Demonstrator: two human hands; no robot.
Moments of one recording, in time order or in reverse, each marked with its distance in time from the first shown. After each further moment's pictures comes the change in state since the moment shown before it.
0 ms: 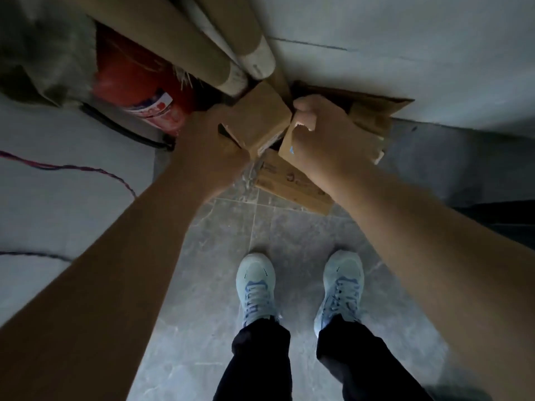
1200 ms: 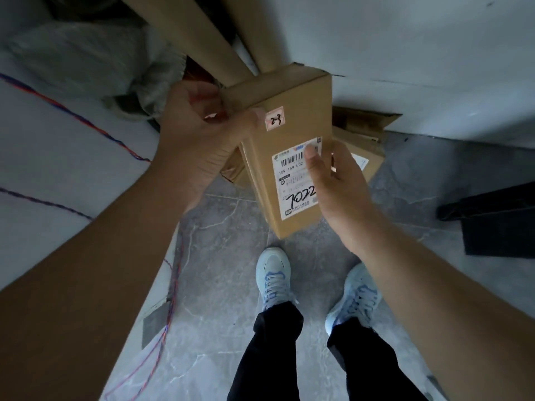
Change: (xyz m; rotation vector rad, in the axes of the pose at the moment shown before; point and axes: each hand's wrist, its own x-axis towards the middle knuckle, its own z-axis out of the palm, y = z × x) left_hand -0.104 0.046 -0.096 -0.716 0.200 0.007; right_hand -0.119 0.002 0.020 0.395 0.088 -0.089
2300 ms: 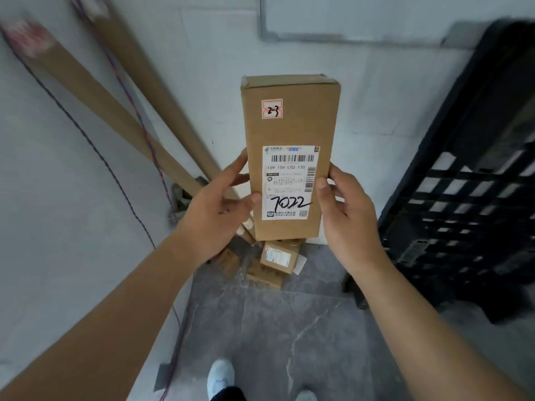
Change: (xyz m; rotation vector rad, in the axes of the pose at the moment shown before) left_hand -0.412 0.391 -0.040 0.217 -0.268 0.503; right_hand -0.422 -0.351 -0.233 -0.103 0.322 -0.670
